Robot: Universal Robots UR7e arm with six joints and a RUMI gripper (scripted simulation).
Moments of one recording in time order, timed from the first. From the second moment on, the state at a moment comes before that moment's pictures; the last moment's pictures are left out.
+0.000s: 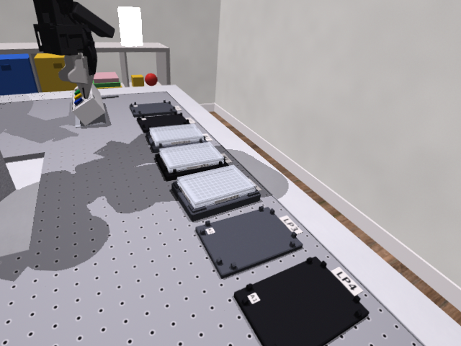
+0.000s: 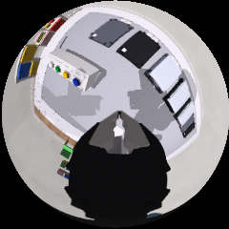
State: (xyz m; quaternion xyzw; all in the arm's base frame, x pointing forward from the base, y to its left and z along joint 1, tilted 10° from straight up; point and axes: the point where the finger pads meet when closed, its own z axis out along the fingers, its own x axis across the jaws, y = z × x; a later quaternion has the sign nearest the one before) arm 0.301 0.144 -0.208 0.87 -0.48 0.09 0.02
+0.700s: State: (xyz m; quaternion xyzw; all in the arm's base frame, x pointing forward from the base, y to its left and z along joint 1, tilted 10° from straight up) arm 0.297 0.223 -0.218 0.94 -0.34 0.08 0.03
